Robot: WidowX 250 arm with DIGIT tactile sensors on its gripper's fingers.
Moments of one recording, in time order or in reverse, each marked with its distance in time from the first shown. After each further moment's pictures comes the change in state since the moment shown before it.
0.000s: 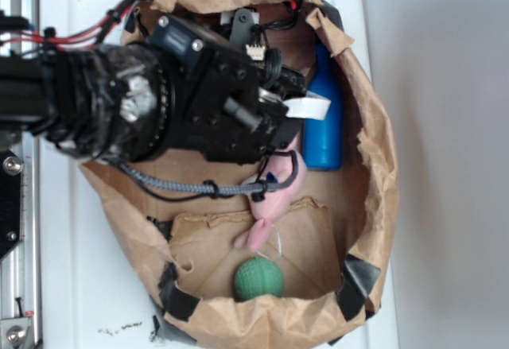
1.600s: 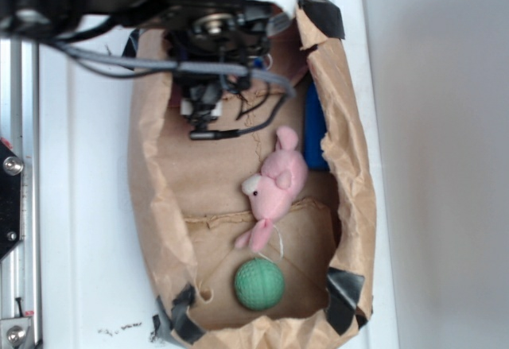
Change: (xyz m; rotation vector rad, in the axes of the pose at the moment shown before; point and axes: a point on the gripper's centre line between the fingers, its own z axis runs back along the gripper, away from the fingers) arm -0.020 0.029 0.020 -0.289 0.013 0.044
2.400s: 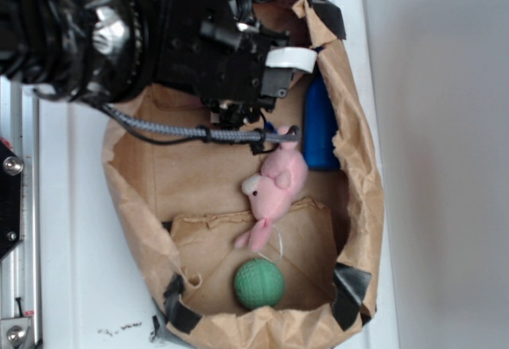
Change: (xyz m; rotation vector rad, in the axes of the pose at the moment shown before) arm 0.020 -0.024 -0.018 0.167 -0.053 -0.009
